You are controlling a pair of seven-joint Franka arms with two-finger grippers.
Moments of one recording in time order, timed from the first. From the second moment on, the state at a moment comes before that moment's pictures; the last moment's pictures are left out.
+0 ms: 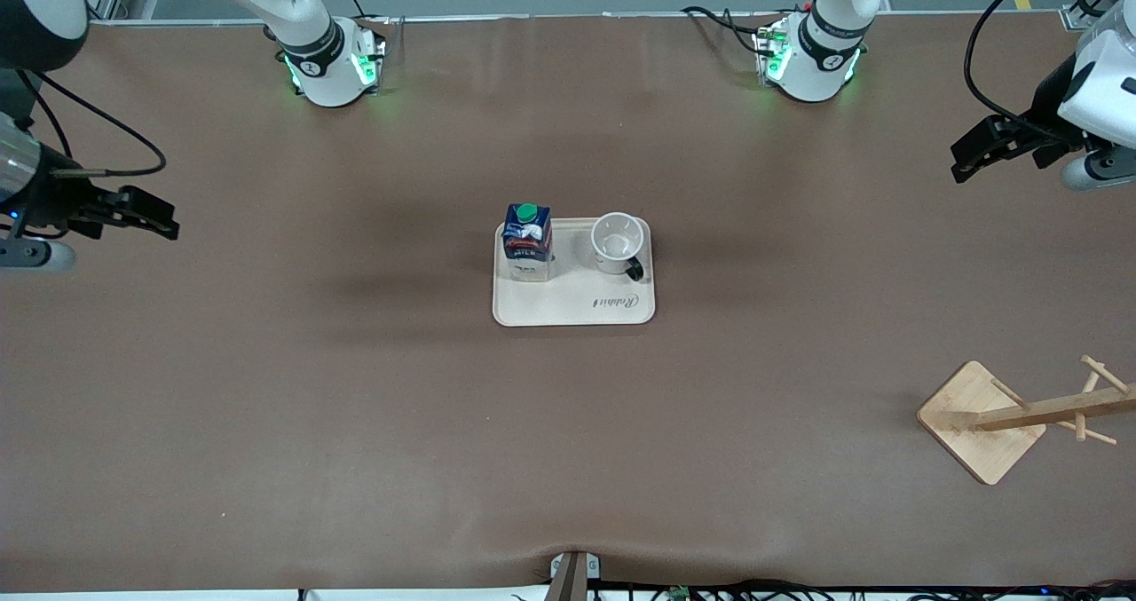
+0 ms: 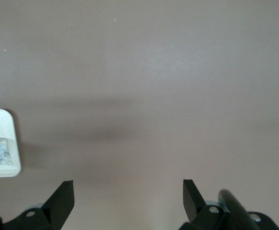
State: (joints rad) left arm 0.02 -0.08 -0.12 -1.61 0.05 1.51 -0.22; right arm 0.35 0.06 -0.39 -1.57 0.02 1.56 -0.07
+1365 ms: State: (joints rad) left arm 0.02 -0.08 -0.11 -1.61 0.05 1.49 -0.18; right arm 0.33 0.01 -0.38 -1.46 0.00 1.50 -0.16
